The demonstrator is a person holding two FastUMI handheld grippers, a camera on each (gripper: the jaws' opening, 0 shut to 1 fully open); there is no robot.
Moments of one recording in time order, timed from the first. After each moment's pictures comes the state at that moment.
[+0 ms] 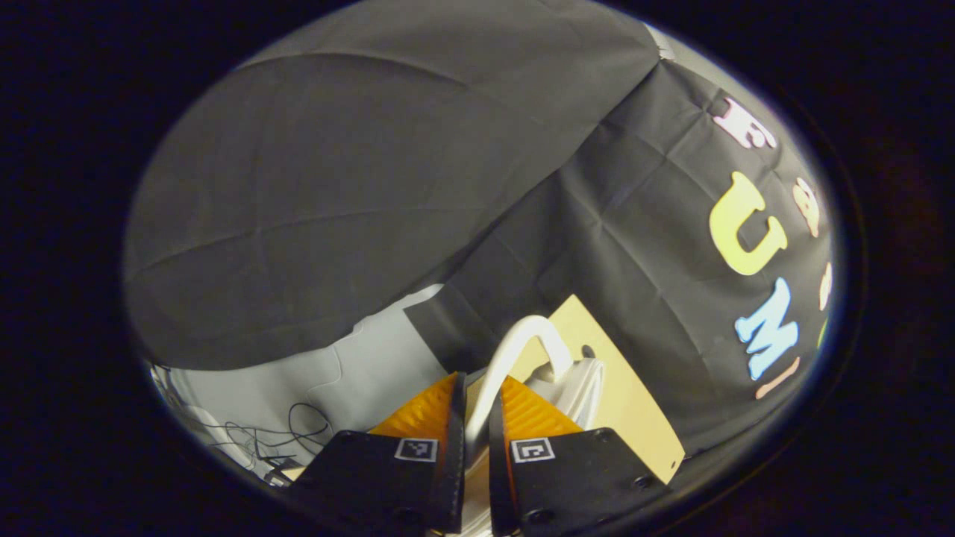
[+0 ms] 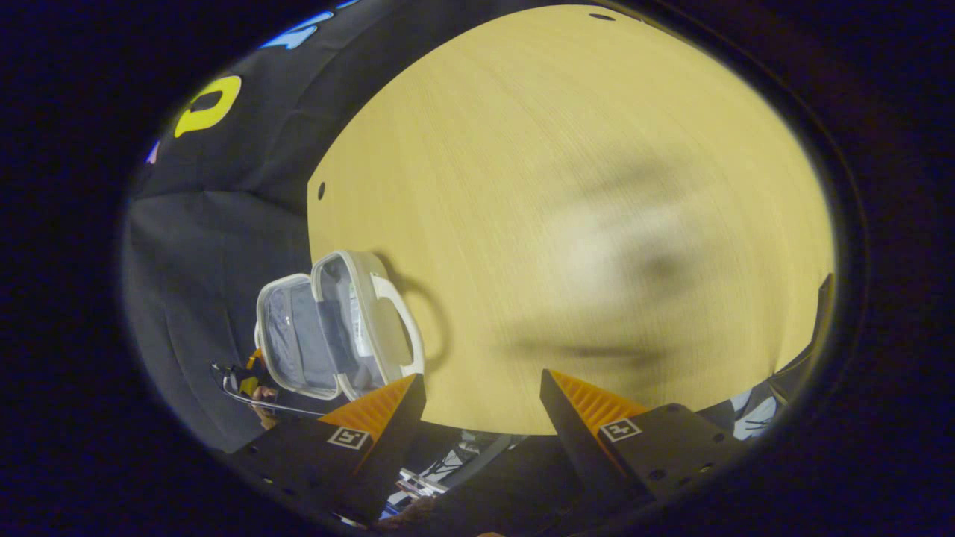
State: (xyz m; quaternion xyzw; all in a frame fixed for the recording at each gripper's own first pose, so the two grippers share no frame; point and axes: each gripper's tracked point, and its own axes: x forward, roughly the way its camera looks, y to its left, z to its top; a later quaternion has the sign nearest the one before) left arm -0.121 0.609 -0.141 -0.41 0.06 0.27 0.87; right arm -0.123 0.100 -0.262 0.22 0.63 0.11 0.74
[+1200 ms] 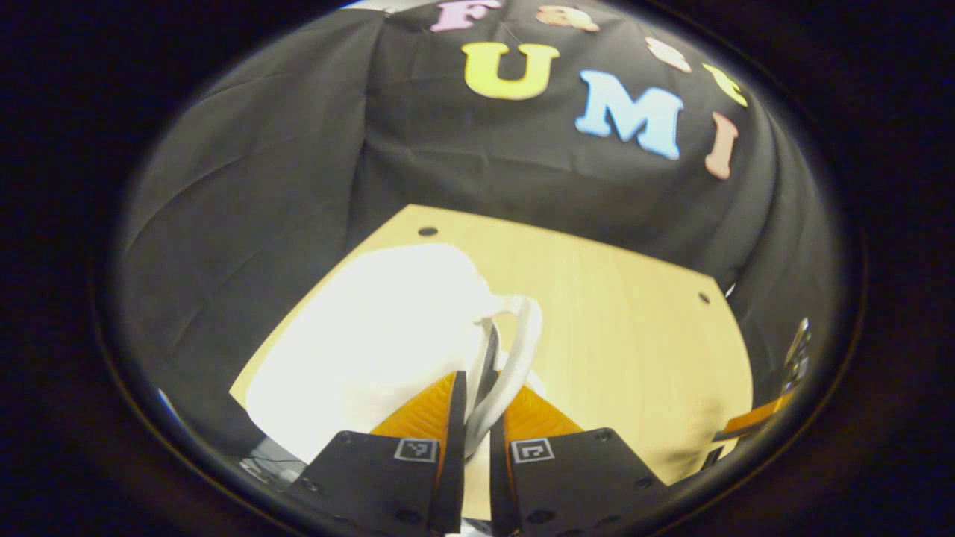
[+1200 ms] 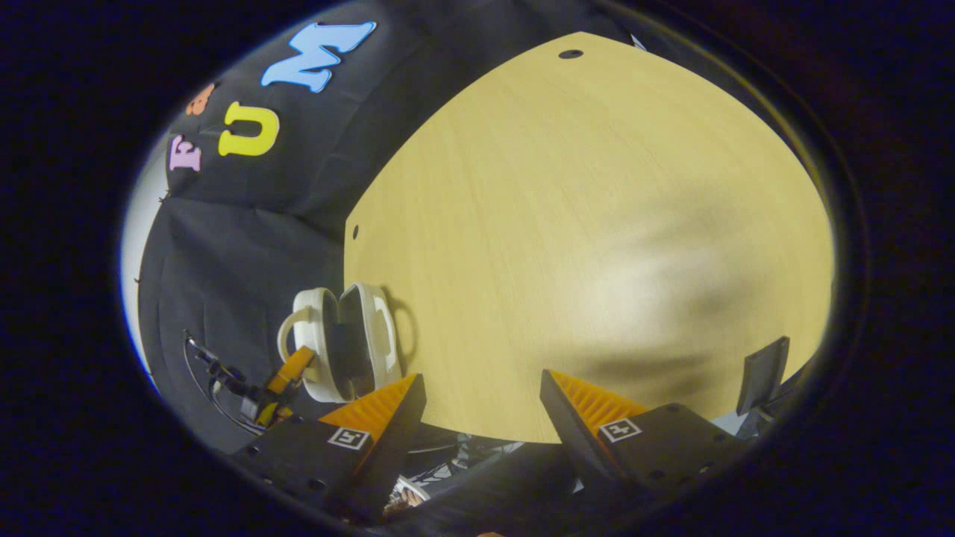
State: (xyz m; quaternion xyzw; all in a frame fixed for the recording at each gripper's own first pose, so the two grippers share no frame) left arm -0.056 0.116 -0.203 -0.11 0.23 0.19 0.95; right arm -0.111 -0.066 -0.193 0.25 0.54 0.17 0.79
